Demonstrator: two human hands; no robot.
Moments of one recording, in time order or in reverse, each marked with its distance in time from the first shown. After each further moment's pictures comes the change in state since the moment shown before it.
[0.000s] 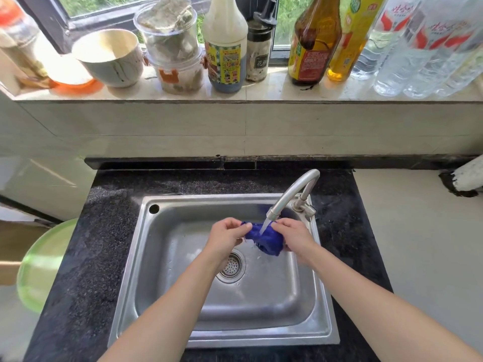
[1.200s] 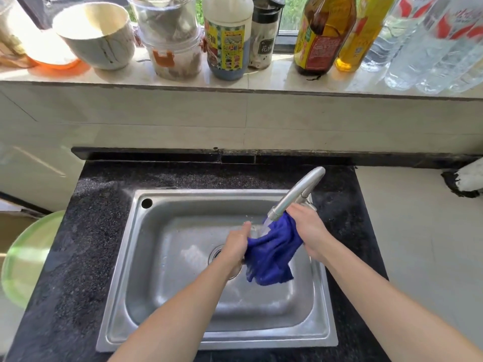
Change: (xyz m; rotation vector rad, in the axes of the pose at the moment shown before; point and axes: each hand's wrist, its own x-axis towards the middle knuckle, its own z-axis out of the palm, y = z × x) left_hand 0.013 -0.022 0.029 -0.026 0.030 -0.346; right_hand -0.009 -0.033 -0.013 0.081 0.054 -0.057
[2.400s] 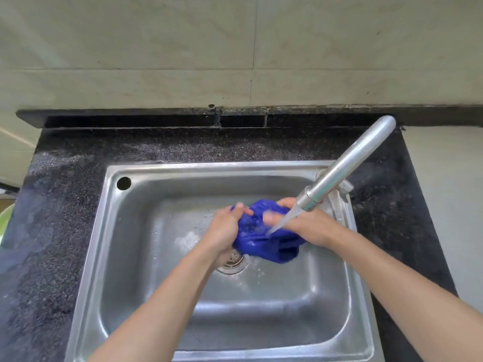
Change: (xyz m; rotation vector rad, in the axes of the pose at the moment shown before) left_hand 0.068 -0.010 -0.031 0.016 -0.057 0.149; right_hand 0.077 0.077 0.011 -0.435 -0.418 -0.091
